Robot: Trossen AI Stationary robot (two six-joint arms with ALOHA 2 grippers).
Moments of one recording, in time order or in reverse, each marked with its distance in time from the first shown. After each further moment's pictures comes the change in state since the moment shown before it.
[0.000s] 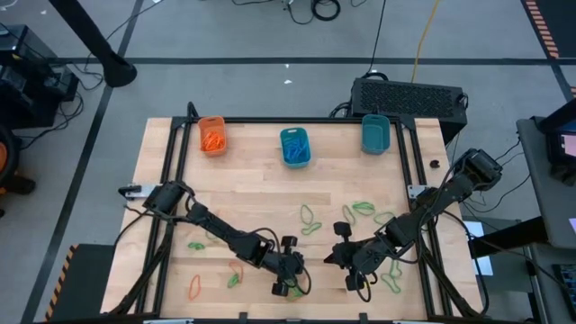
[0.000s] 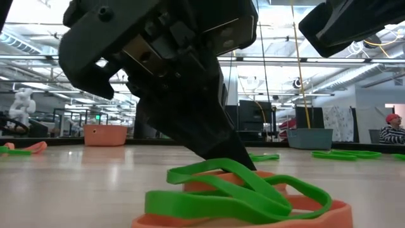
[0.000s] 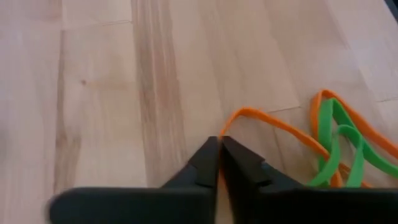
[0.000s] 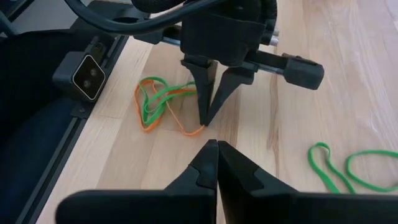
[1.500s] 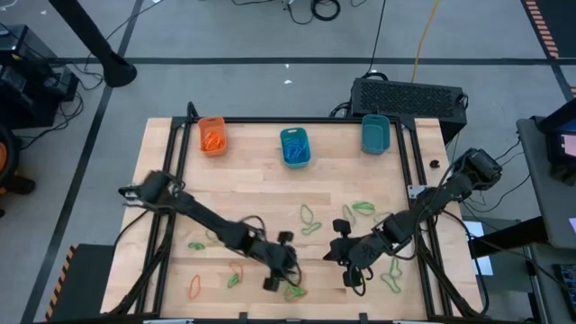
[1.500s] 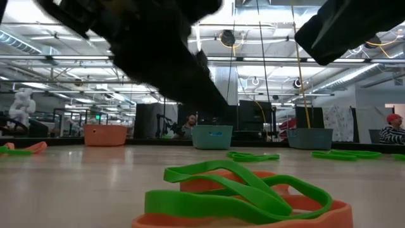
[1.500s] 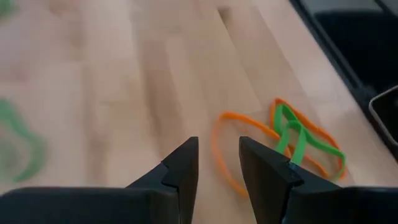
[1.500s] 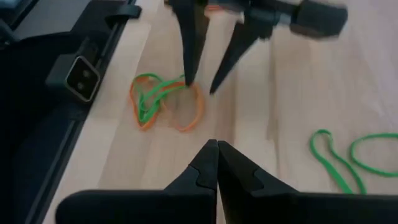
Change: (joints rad) left arm 0.029 -0.182 -0.185 0.152 0.094 0.073; right arm -0.045 -0.001 0.000 -0.026 -0.054 0.058
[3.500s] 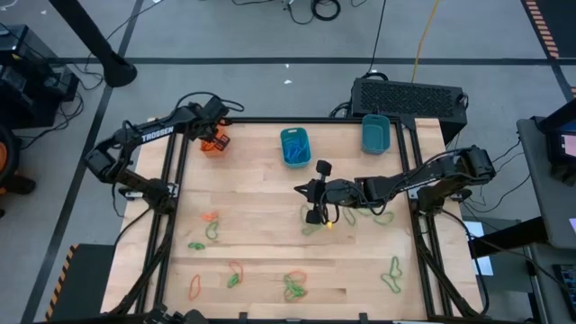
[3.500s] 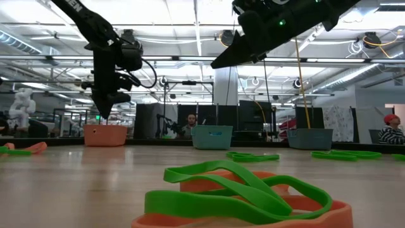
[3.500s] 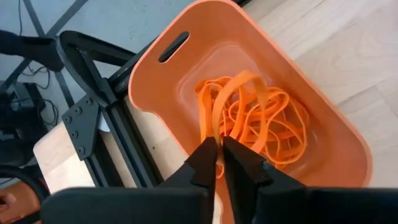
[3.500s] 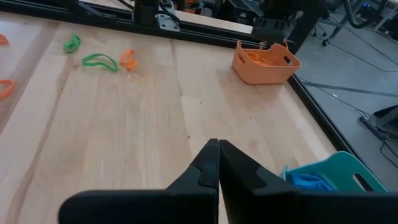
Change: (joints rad) left arm 1.285 -0.517 -0.193 -0.889 -0.343 0.091; right arm -0.467 0.032 -0.001 0.341 0.145 -0.503
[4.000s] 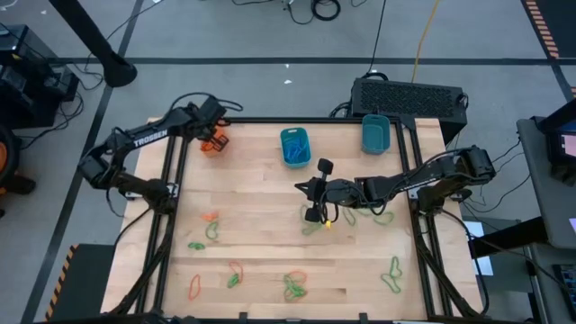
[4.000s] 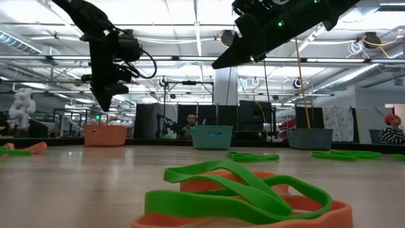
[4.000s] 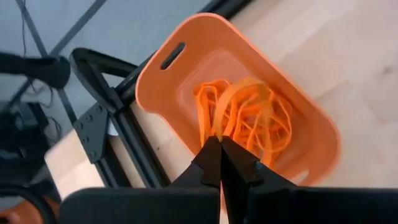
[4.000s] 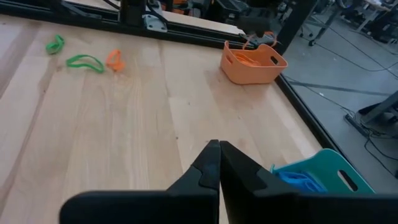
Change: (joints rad) left arm -0.031 -0.083 0.001 -0.035 0.002 0.034; right arm 0.000 0.000 0.000 0.002 0.053 0.000
